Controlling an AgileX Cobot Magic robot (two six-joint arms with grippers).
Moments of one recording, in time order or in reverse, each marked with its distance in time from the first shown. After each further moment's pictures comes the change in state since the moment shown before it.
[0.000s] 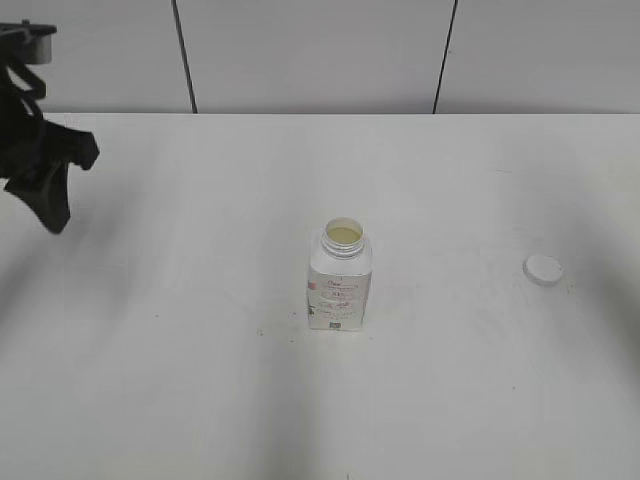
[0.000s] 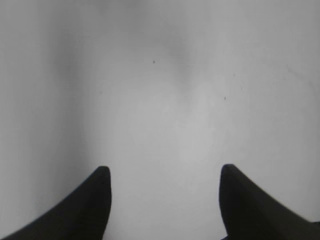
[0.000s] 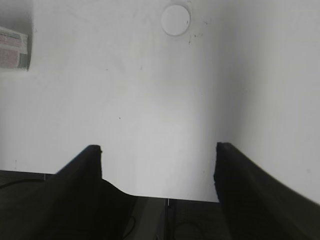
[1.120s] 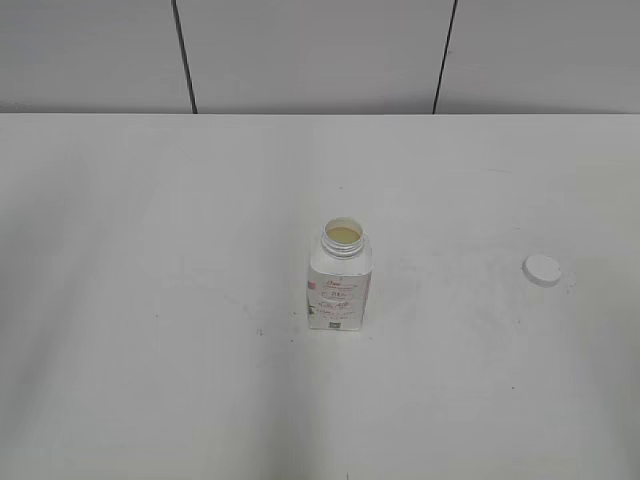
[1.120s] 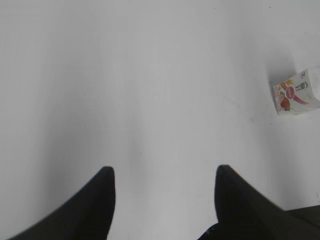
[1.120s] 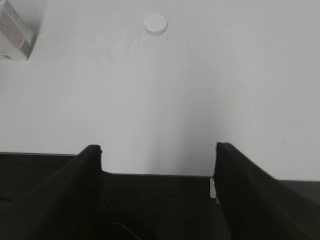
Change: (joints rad) left arm 0.000 -0.783 0.290 -0.021 -0.075 0.000; right arm 0.000 -0.996 0.505 -0.064 0.003 0.006
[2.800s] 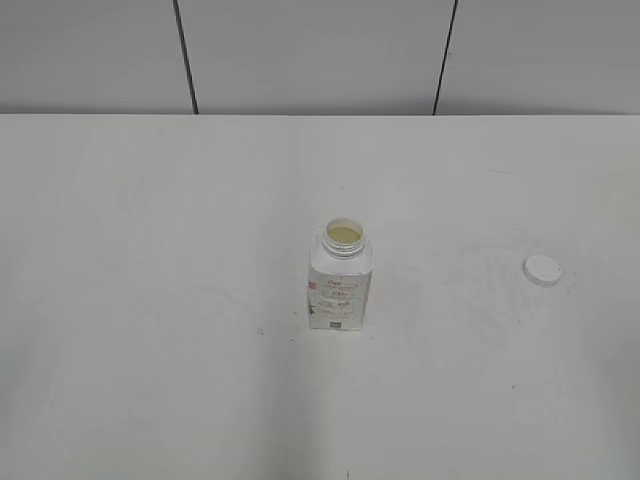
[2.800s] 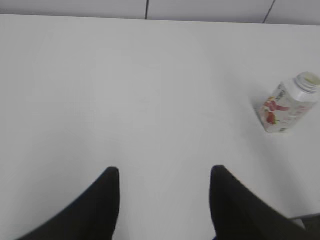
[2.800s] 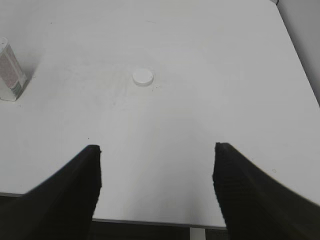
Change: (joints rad) left arm 0.000 -0.844 0.476 -0.010 -0.080 0.008; right arm 0.000 -0.234 0.089 -0.042 -0.112 -0.056
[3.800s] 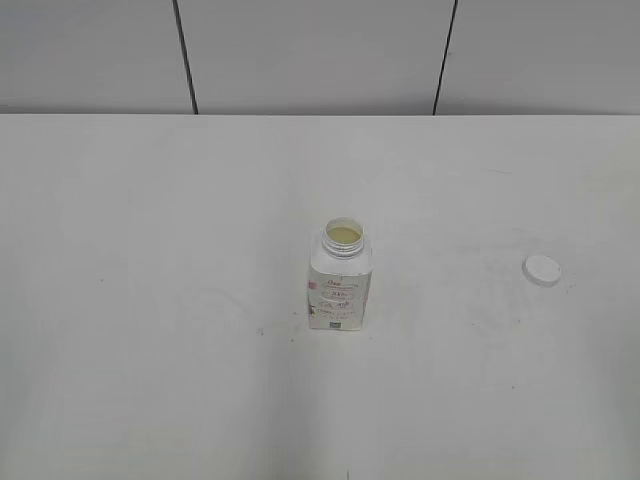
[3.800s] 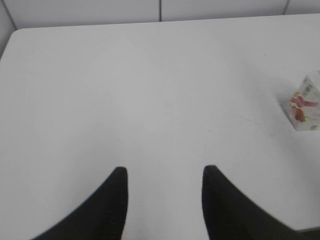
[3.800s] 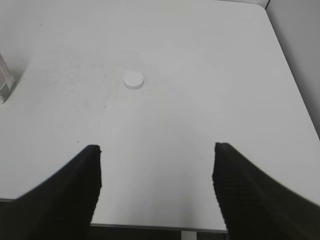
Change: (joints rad) left arm 0.241 0.000 0.003 -0.089 -0.002 0.214; right arm 0.000 0.000 0.000 -0.033 -0.012 -0.001
